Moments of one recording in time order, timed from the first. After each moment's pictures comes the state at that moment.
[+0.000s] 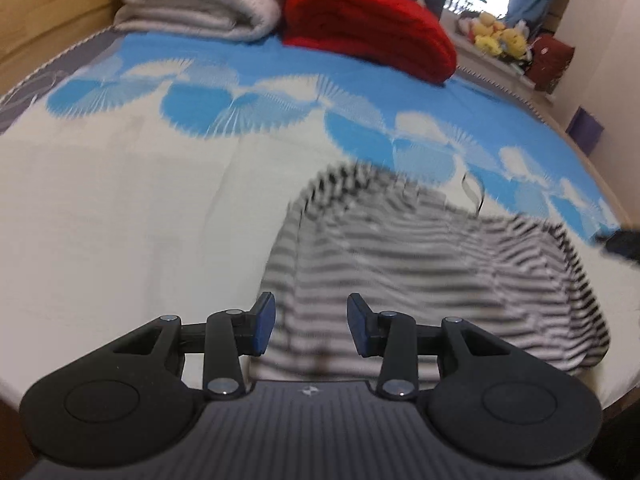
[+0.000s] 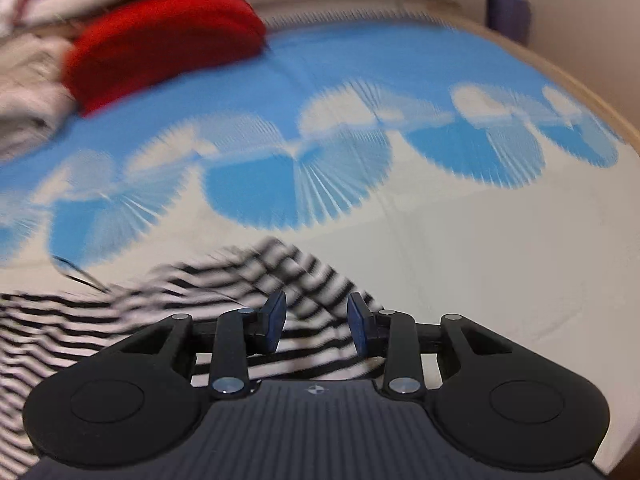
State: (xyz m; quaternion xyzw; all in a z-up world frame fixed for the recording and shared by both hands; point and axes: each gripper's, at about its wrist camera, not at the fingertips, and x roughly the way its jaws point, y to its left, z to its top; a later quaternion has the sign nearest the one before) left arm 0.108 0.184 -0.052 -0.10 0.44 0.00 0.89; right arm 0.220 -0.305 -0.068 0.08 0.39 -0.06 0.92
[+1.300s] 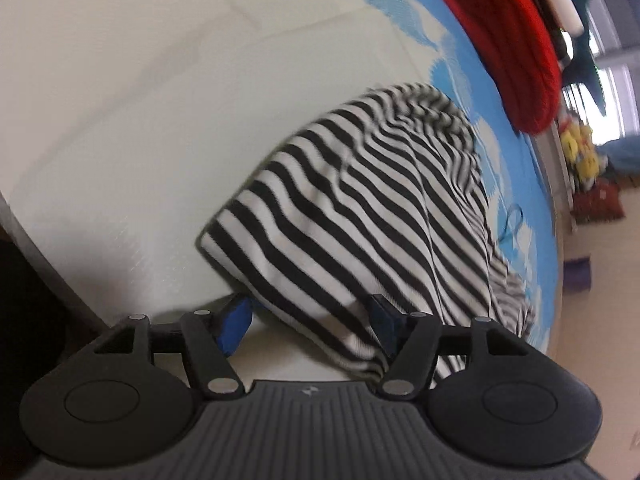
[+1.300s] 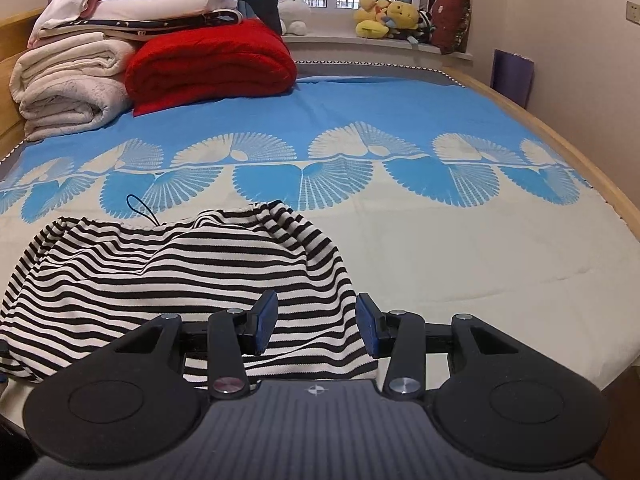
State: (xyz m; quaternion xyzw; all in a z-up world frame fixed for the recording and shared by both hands) left arm 0.087 0.210 -0.140 -0.45 0.50 0.08 0.74; right arm 0.073 -0.301 -0.025 0.01 0.35 -0.04 0.93
